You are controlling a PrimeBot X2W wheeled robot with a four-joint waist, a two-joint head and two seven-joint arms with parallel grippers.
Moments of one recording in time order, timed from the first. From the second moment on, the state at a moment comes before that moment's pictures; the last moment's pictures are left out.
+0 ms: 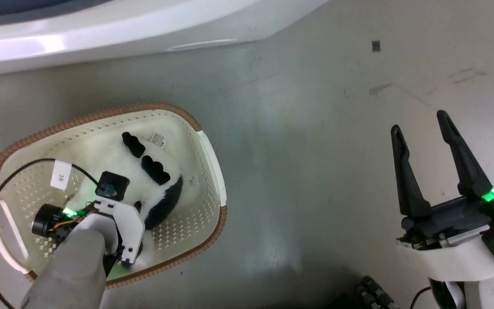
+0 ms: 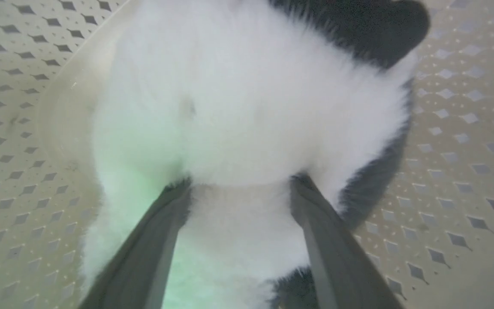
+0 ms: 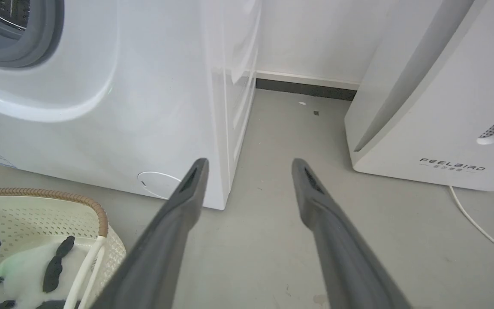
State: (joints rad) left arm -0.73 0.26 -0.43 1.23 -0.18 -0.07 -0.10; right arm -0.15 -0.05 0.05 -0.24 0.02 0.13 -0.25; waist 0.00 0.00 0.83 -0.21
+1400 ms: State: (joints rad) left arm -0.26 0.19 -0.28 0.73 -0.30 -0.05 -0.26; right arm -0.09 -0.05 0.04 -0.09 0.00 0.13 -0.26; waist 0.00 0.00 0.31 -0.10
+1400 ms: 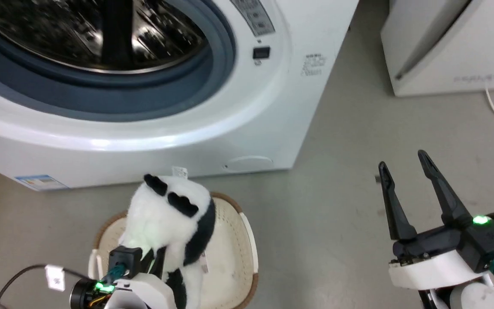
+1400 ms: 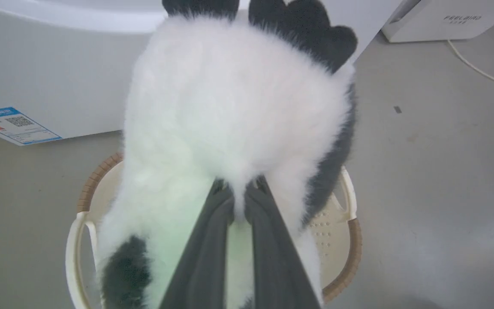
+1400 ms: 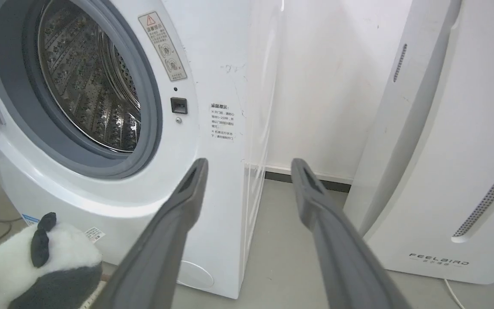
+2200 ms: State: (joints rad) left arm -0.10 0.18 -0.10 0.06 -0.15 -0.09 -0.25; right arm -0.04 -0.05 0.05 -0.08 0.03 0.13 -0.26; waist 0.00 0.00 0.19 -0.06
